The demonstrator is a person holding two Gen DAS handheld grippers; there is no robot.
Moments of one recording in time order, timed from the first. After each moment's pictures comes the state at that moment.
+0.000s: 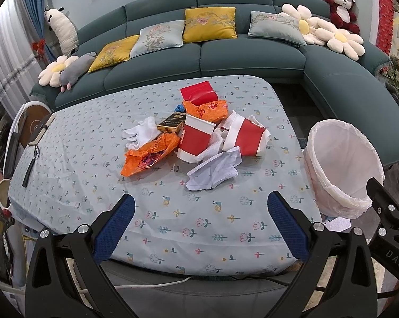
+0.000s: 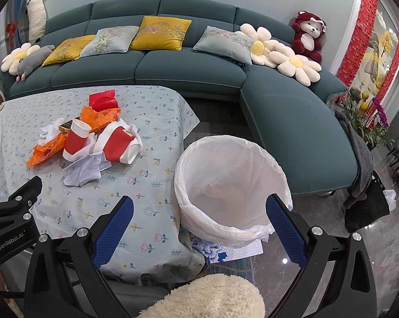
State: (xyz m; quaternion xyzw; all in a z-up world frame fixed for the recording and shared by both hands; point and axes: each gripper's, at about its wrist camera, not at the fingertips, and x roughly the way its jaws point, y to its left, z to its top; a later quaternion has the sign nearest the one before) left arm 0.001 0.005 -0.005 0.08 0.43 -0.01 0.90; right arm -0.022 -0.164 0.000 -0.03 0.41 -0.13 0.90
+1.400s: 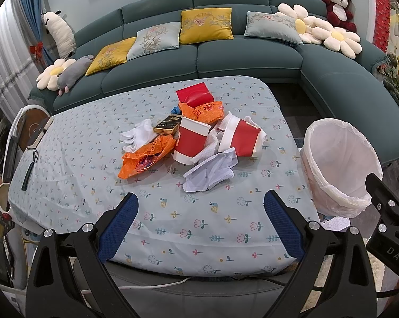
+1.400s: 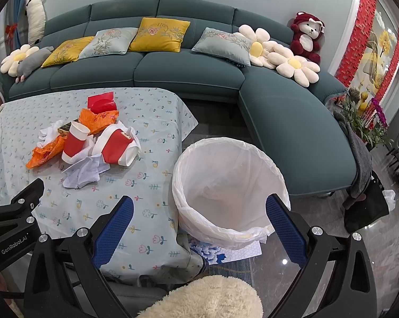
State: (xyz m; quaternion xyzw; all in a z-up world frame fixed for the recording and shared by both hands) left arm 0.000 -0.002 -0.005 0.09 0.43 -0.02 0.90; right arm -0.020 -0.164 0.001 -0.04 0.41 -0.13 0.90
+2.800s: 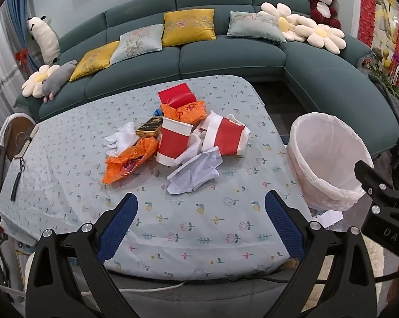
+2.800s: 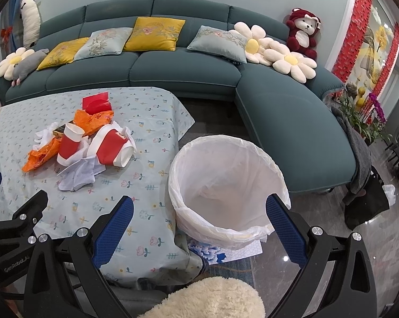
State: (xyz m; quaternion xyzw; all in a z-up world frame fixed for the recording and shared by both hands) left arm 0.001 -0.006 -0.016 0.09 0.42 -0.06 0.90; right arm -0.016 -0.171 0.001 -0.03 0.41 -0.14 0.90
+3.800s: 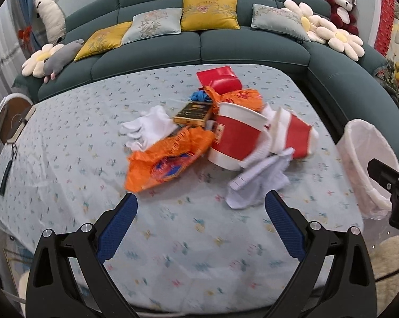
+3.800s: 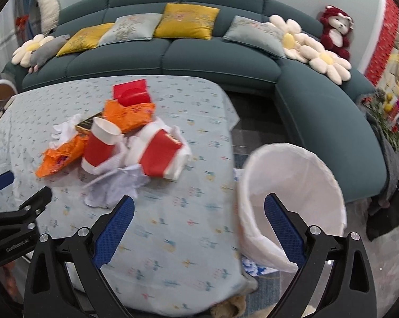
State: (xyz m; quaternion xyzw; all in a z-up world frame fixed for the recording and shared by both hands) left arm 0.080 0.095 -0.068 0.06 0.45 -0.05 0.89; right arm 0.062 -0.095 -0.041 -0.03 0.44 -0.06 0.89
